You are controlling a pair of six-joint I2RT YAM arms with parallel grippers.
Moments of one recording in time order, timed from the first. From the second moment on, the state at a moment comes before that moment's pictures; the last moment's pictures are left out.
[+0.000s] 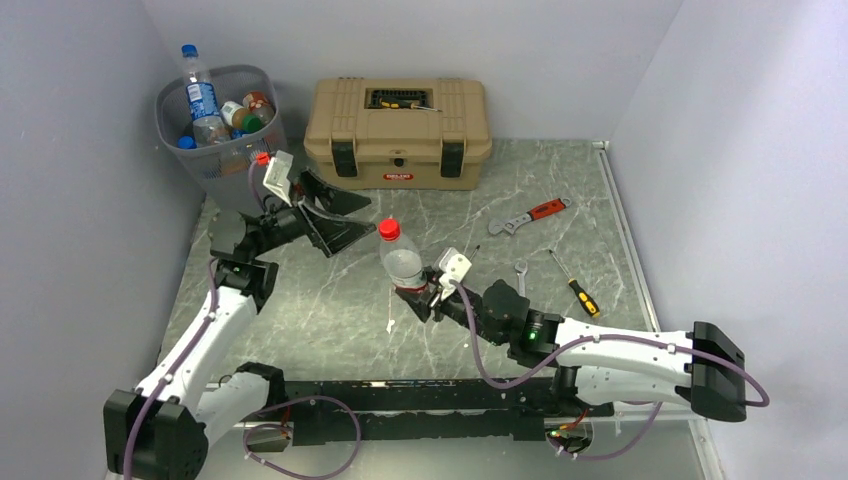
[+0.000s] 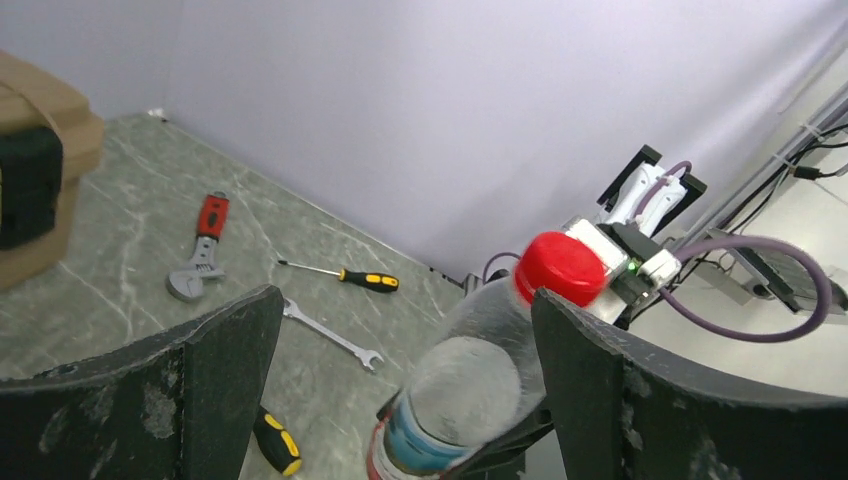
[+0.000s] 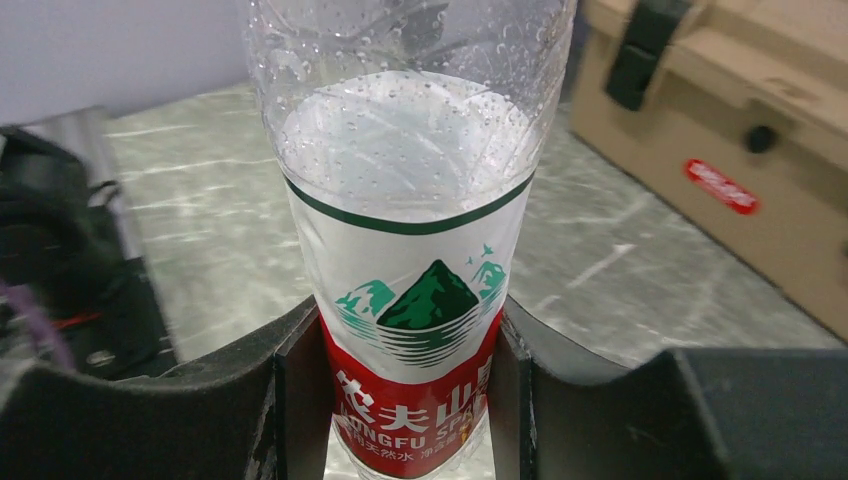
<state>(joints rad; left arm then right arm) -0.23 0.99 0.70 0.79 0.96 -0.91 1.20 1.00 0.55 0.46 0.18 -0.01</state>
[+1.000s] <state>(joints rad) -0.57 0.85 0.81 0.20 0.46 -0.38 1.30 1.12 0.54 0.55 0.63 -0.20</state>
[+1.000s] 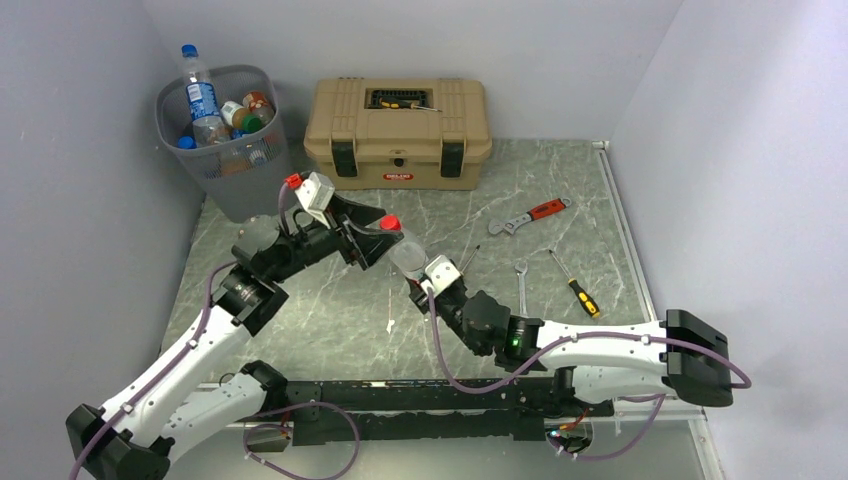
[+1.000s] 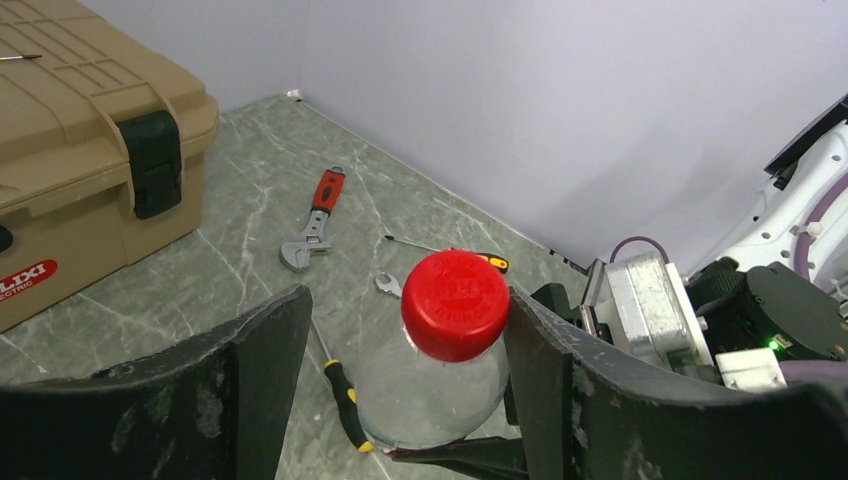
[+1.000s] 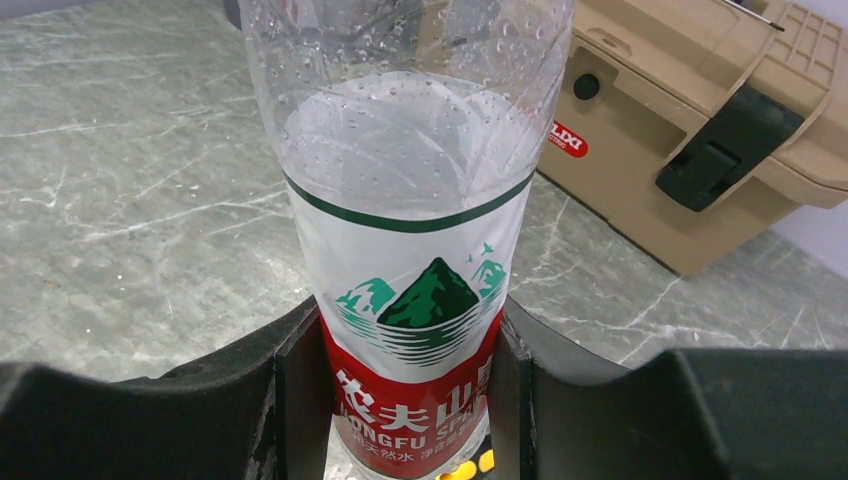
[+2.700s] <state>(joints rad) -0.65 0.79 1.09 -0.10 -0.08 0.04 1.30 0.72 0.74 0.06 0.61 0.07</state>
